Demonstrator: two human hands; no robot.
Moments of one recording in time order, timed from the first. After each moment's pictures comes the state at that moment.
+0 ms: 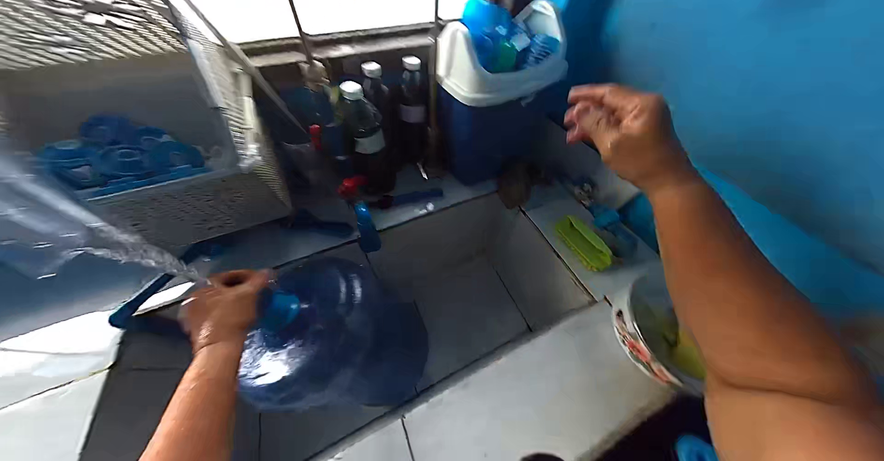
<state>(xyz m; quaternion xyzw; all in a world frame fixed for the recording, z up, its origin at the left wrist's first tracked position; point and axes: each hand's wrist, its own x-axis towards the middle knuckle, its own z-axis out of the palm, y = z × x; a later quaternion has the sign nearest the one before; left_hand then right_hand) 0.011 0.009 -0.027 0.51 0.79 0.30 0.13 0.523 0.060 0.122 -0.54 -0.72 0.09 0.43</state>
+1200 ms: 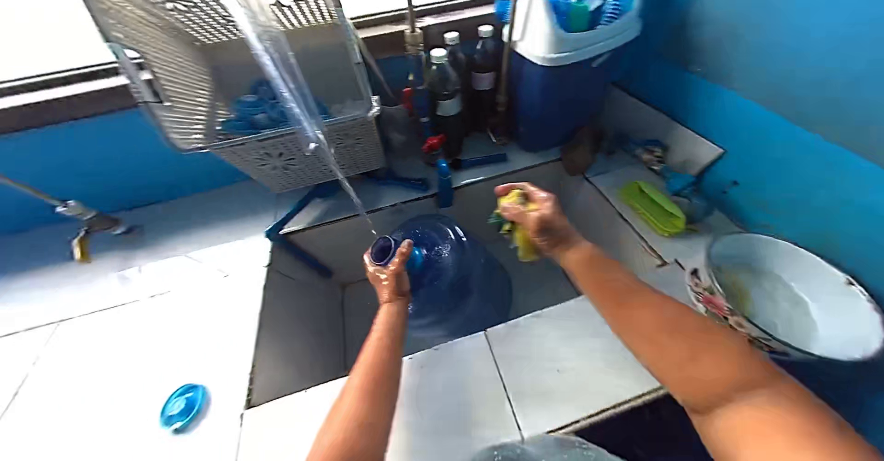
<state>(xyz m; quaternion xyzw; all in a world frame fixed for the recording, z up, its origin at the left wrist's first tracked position) 0.062 -0.062 -0.099 0.32 0.55 0.68 0.35 0.318 -0.037 -0.001 -0.46 -0.58 0.47 0.48</state>
